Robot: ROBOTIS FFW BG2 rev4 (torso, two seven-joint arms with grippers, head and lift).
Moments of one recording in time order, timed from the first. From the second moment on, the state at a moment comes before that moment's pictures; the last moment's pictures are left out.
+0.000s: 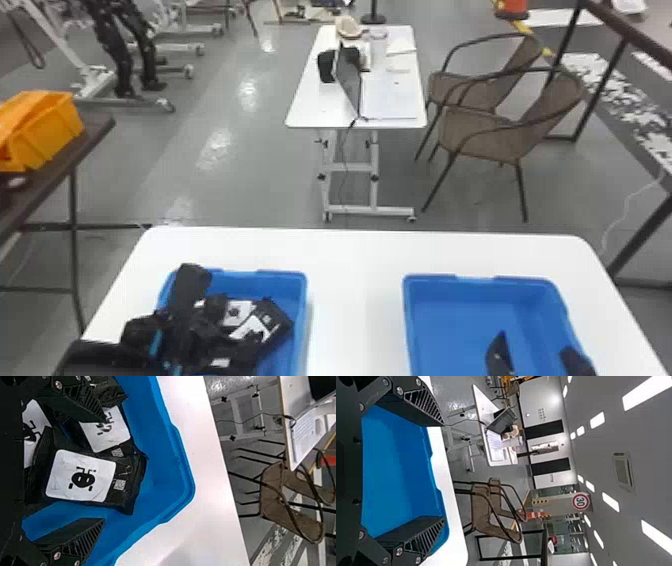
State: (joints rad) left arm 0.07 0.04 0.22 -1.56 -0.50 0.54 -0.86; right arm 0.60 0.00 0.06 -1.69 -0.17 -0.39 -0.06
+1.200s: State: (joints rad) left arm -0.02 0.08 0.11 -1.43 -0.80 0.56 -0.95; right arm 0.58 -0.01 0.07 -1.67 -0.21 -0.39 -0.06
